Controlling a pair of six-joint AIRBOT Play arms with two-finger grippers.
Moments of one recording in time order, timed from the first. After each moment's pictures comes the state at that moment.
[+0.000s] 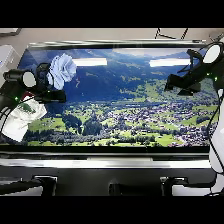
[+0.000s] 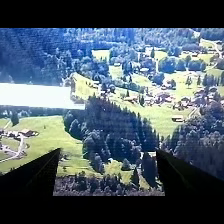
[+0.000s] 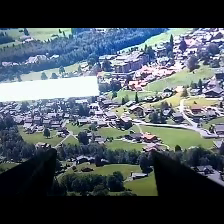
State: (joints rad) left arm -0.16 -1.44 1.45 1.57 -1.29 -1.73; right arm -0.06 -1.56 1.79 -1.41 1.58 1.71
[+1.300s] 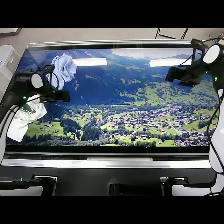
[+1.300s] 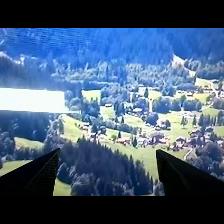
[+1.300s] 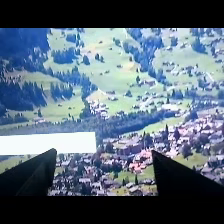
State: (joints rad) left arm -0.16 -1.53 1.44 1.55 -1.18 -1.73; right arm -0.06 -1.56 1.79 -1.43 1.32 1.68
